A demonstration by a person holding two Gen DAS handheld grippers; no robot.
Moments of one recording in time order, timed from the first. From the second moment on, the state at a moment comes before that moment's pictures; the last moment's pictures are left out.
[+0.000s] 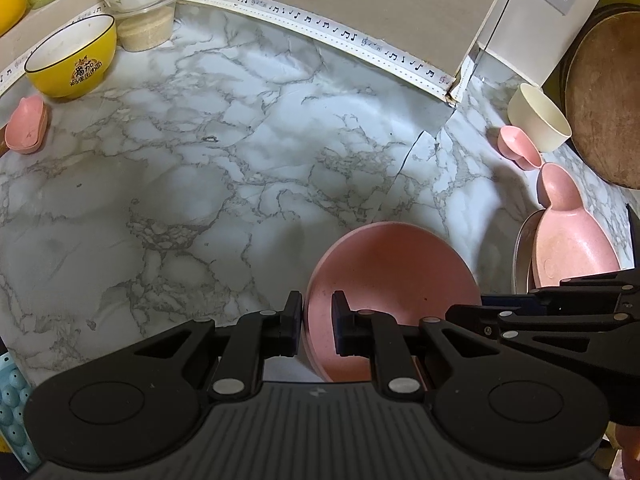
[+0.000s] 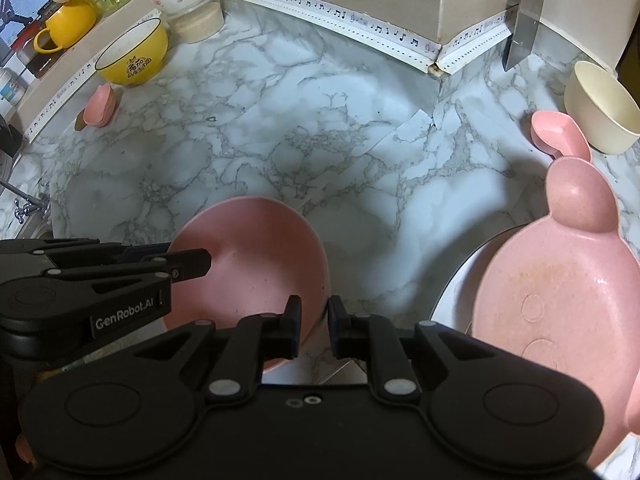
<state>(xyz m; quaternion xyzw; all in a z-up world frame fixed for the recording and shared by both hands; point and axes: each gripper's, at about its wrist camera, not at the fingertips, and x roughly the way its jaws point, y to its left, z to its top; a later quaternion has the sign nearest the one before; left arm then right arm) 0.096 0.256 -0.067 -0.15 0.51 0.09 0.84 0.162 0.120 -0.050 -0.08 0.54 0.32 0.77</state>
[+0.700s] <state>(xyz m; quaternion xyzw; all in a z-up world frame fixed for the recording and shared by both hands) 0.094 0.253 -0.031 -0.11 0.47 0.06 0.87 0.160 0.097 -0.021 -0.07 0.52 0.30 0.80</state>
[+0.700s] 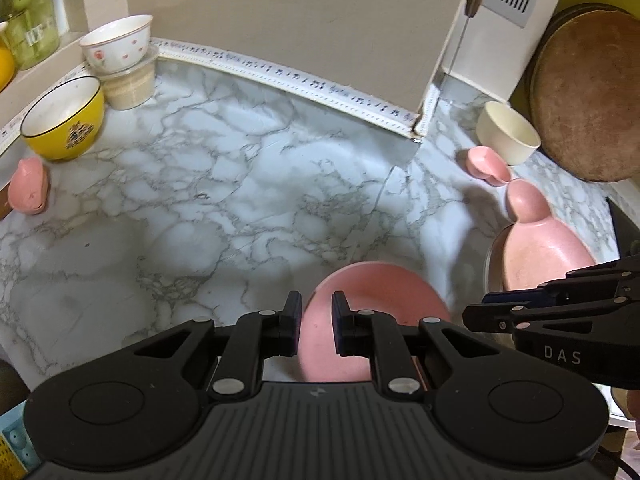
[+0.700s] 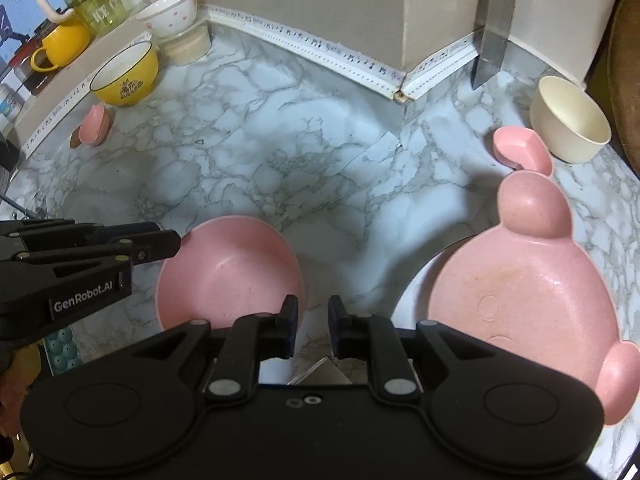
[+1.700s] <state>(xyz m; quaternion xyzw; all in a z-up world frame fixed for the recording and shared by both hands) 0.161 0.181 0.018 -0.08 0.41 0.03 0.91 0.231 0.000 0.016 -0.03 0.45 0.30 0.84</state>
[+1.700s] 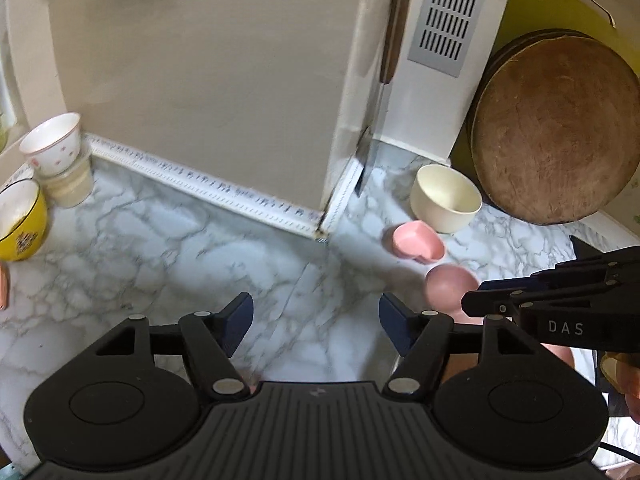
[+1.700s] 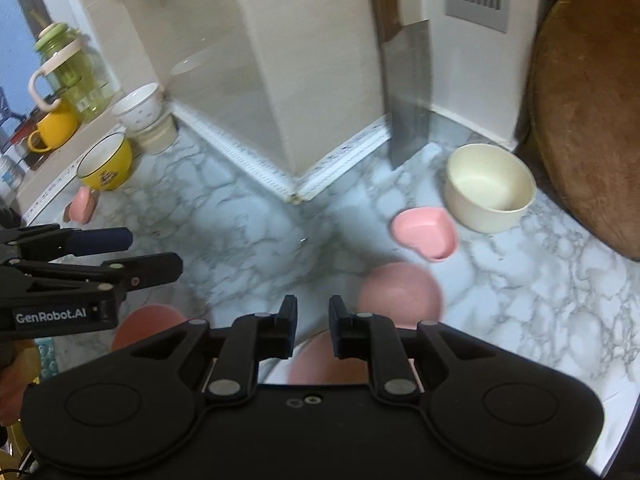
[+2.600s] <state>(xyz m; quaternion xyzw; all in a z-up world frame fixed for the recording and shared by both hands) 0.295 0.085 0.002 -0.03 0.39 -0.03 0.92 0.337 -0.107 -0.010 0.02 0.41 0.24 0.88</state>
